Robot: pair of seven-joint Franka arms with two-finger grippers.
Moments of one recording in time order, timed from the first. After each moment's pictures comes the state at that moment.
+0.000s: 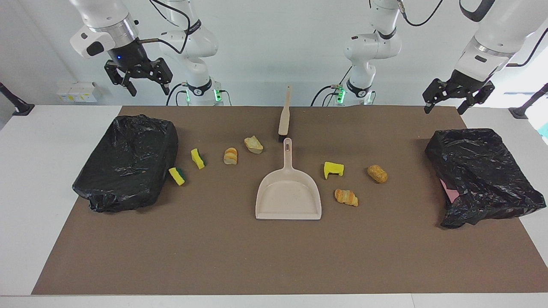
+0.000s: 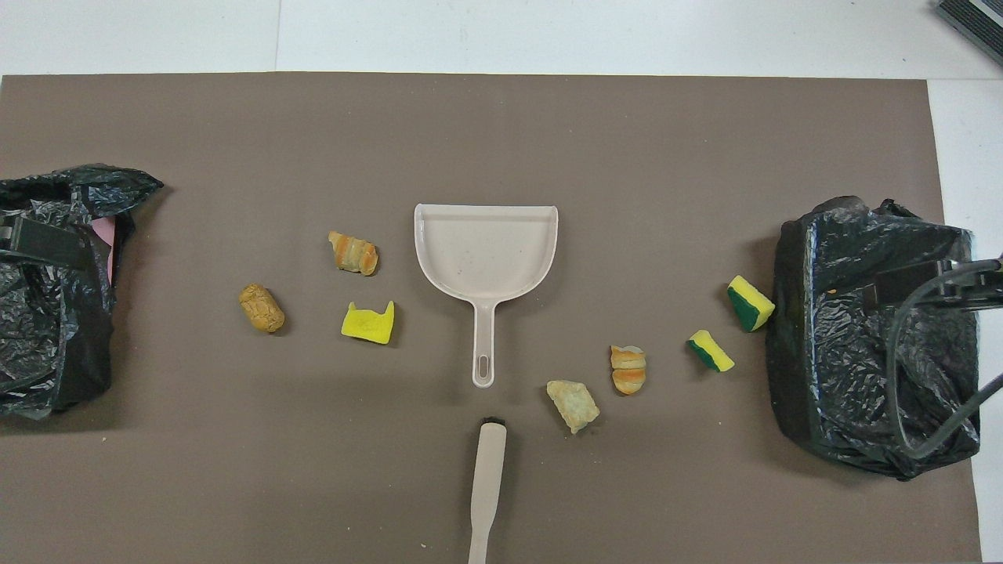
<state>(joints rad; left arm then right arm) 0.04 0.01 -0.08 -1.49 0.00 1.49 0.08 -0.02 -0.09 0.03 -1.56 0.06 1.44 0.05</state>
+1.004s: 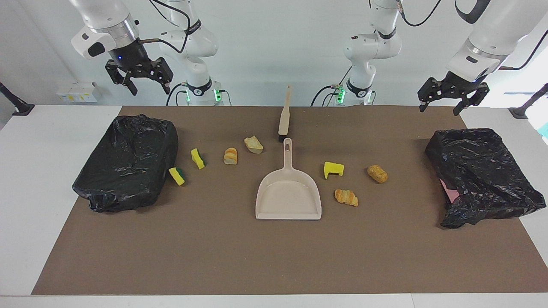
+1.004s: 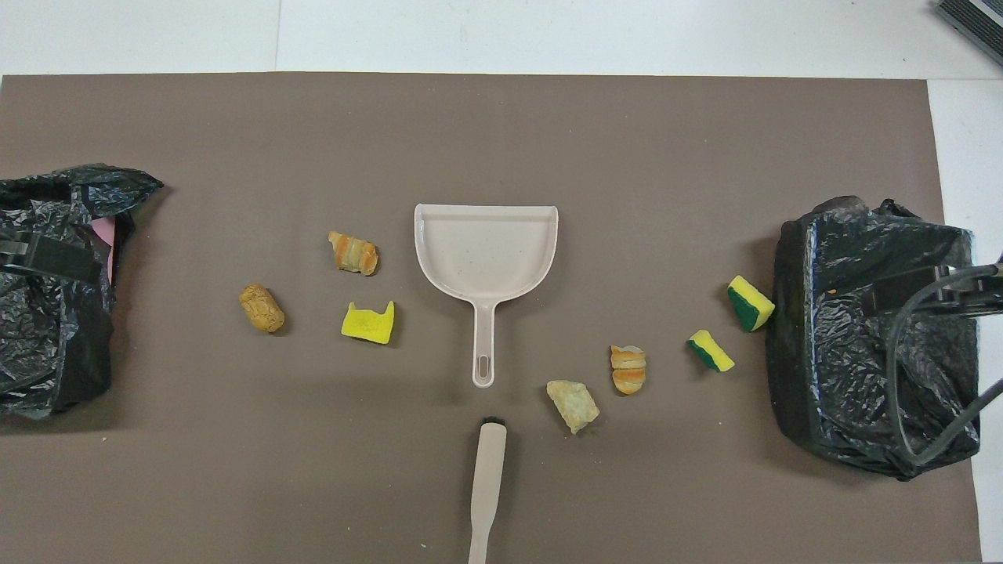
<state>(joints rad) 0.04 0.00 -0.09 -1.51 0.00 1.48 0.17 -0.02 -0.09 0.03 -1.56 0.06 1.43 0.05</state>
